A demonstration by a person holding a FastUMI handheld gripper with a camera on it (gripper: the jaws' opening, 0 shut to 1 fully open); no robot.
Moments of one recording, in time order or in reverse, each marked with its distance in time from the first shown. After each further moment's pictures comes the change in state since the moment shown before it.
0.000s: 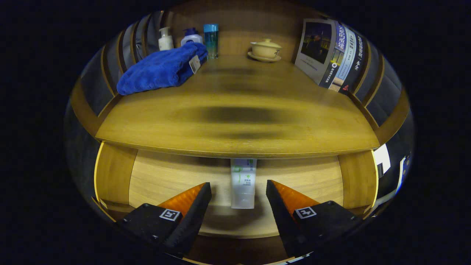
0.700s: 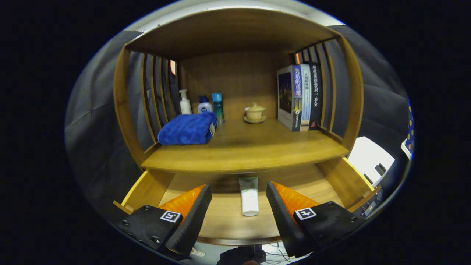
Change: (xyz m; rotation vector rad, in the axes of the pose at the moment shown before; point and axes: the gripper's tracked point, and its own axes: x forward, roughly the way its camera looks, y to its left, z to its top) arm -0.097 0.009 0.014 0.078 -0.529 0.052
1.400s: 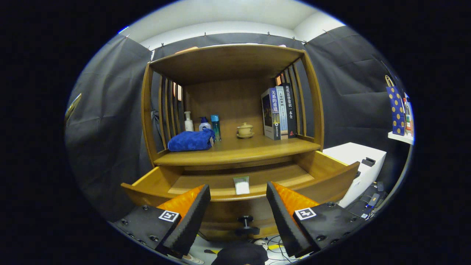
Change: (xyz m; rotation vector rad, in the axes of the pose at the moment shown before) arm -0.104 -0.008 -0.031 0.039 -0.369 -0.027
